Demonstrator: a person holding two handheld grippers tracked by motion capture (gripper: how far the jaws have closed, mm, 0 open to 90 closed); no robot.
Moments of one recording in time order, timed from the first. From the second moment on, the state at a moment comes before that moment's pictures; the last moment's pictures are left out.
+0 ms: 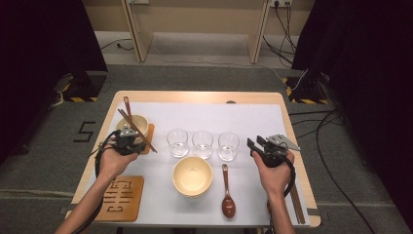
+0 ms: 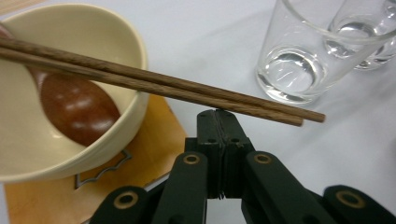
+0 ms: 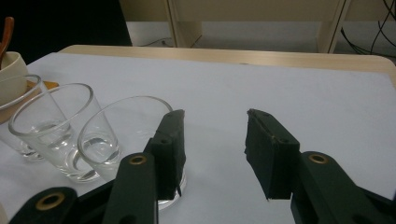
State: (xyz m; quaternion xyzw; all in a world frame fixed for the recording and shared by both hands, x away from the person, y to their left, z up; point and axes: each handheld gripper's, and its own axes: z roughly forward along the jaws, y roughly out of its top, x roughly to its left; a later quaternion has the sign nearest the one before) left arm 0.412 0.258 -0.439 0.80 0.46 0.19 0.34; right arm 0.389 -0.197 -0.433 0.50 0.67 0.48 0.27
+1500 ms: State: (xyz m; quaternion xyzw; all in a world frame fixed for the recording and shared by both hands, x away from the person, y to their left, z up) left arm 0.428 0.218 -0.432 0.81 0.43 0.18 0.34; right arm 0.390 -0.202 -0.436 0.51 0.67 0.47 0.27
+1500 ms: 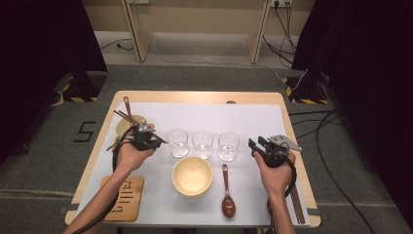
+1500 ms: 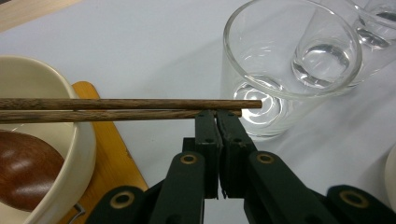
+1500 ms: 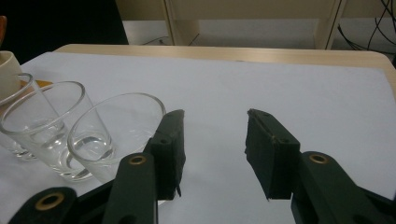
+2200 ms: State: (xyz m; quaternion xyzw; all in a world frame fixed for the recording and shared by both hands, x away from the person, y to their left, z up) left arm 0.424 0.217 -0.433 0.82 0.42 0.19 0.33; right arm 0.390 -0.199 -0.437 0.50 0.67 0.47 0.27
